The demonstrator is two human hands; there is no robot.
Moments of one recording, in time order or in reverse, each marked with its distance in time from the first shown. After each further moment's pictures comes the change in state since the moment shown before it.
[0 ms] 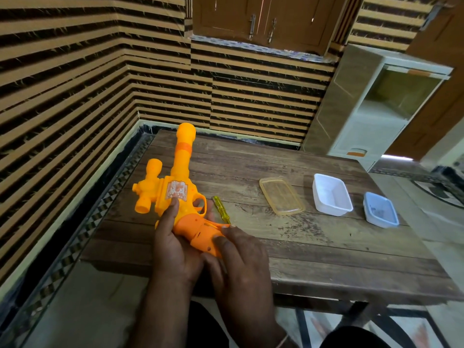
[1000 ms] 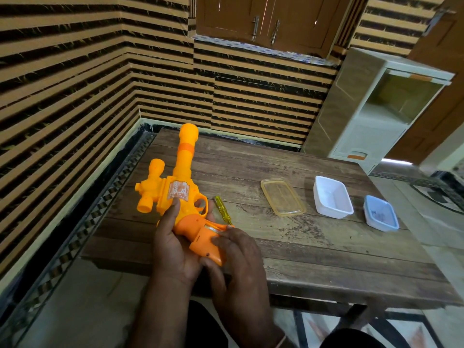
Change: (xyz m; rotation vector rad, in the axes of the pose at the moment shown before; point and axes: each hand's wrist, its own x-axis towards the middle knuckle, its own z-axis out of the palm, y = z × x) left_hand 0.001 0.003 -0.003 0.008 0.054 -0.015; right_hand -0.010 0.006 0.007 0.253 -0.021 0.062
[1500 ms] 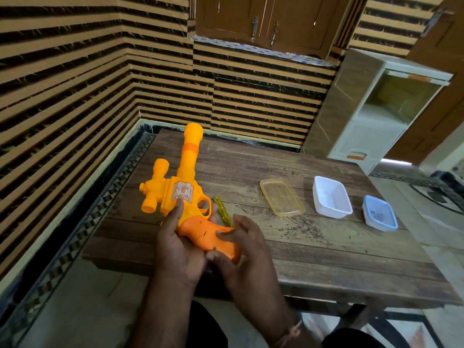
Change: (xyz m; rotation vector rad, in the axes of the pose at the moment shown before) left_hand 0.004 -0.007 -0.006 0.008 -0.036 0.059; right_hand 0.019 0.011 -0.015 0.281 -0.158 0.258
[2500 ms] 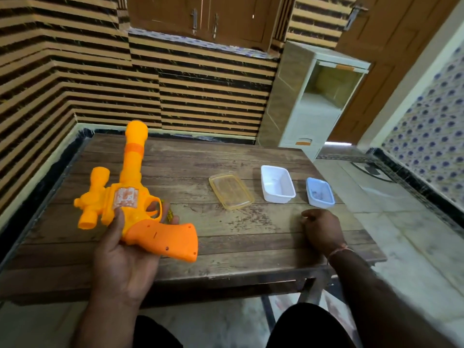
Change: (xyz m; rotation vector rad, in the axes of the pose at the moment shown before) left_hand -0.005 -0.014 0.009 0.021 -0.111 0.000; right_hand 0.025 0.140 -0.221 -0.754 0.086 0.703
